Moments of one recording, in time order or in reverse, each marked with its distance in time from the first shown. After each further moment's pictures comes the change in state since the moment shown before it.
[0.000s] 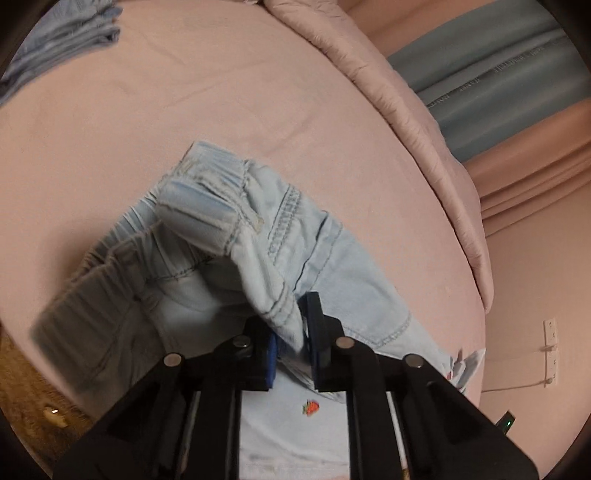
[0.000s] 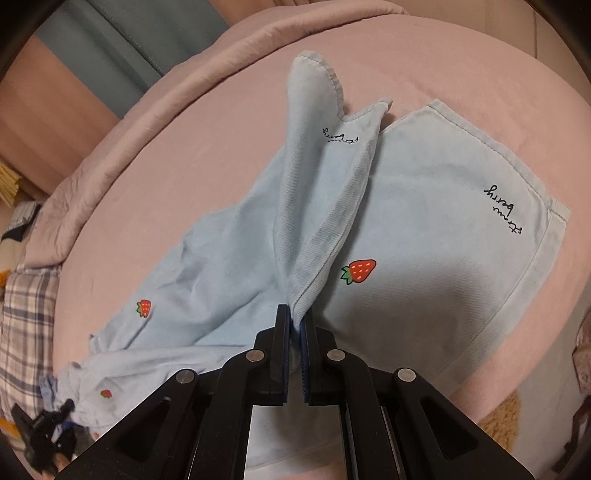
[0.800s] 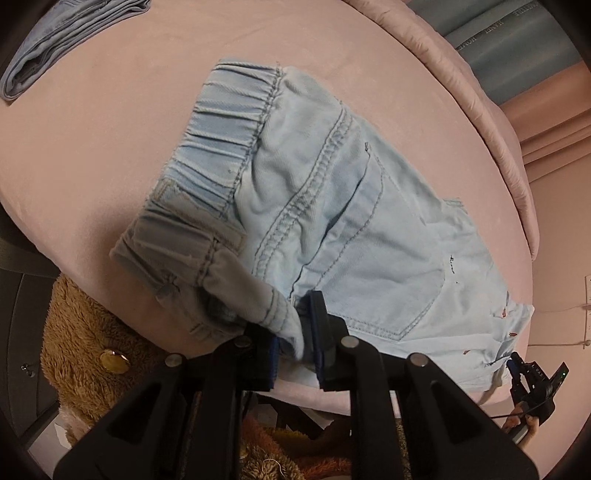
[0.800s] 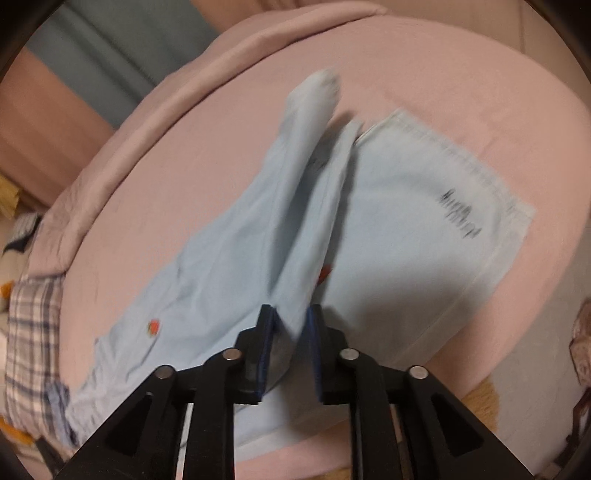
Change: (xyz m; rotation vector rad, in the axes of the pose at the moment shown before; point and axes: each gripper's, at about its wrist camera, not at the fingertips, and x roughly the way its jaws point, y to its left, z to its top) left arm 0.007 0.042 -0.035 0.079 0.193 0.194; right arm -0.025 -0.032 0.019 0.054 -0.042 -0.033
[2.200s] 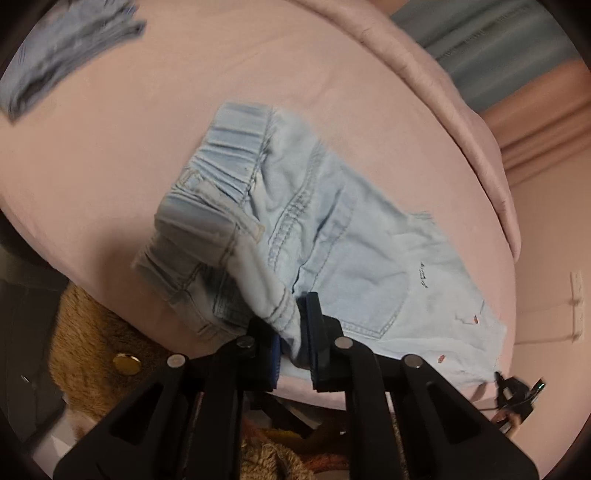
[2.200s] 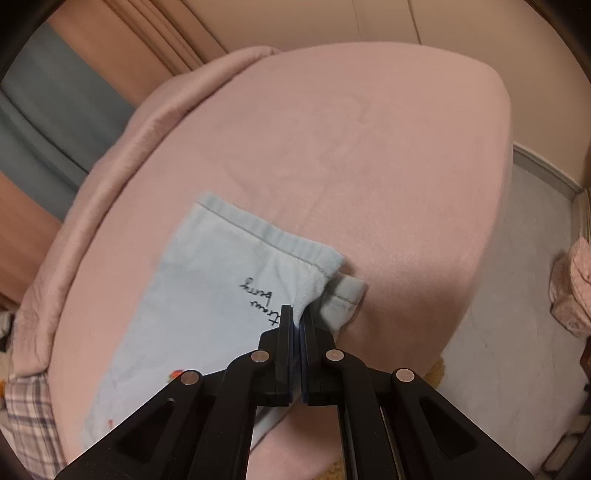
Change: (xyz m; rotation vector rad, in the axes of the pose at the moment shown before) left arm -0.045 0.006 -0.003 0.059 -0.057 -0.050; right arm -0.044 -0.105 0.000 0.233 -0.164 -0.106
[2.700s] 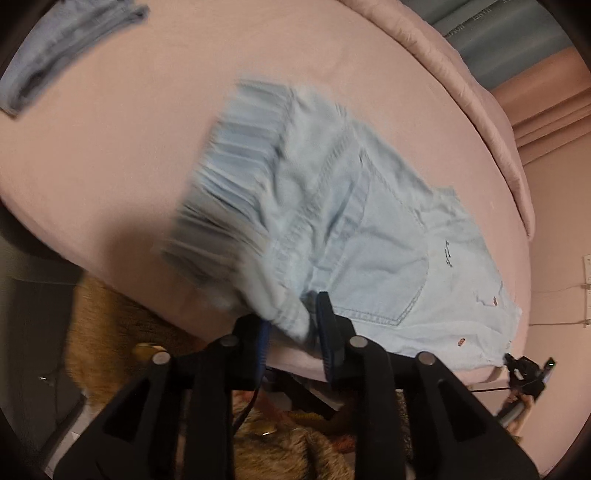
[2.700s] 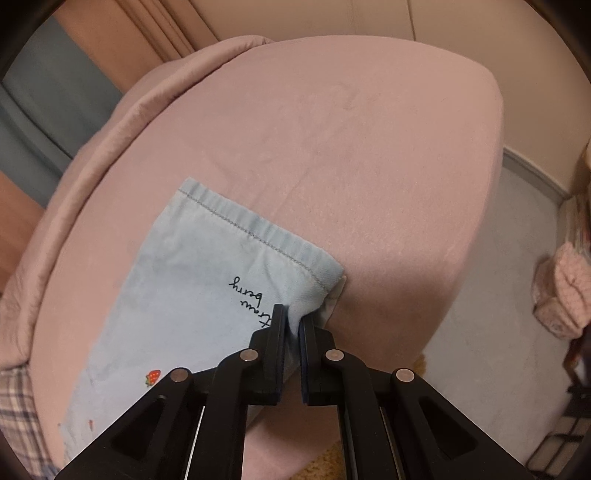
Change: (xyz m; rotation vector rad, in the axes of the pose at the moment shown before) left arm 0.001 0.028 0.010 0.004 0.077 0.052; right arm 0.016 0.010 0.000 -0.035 0.054 -0.125
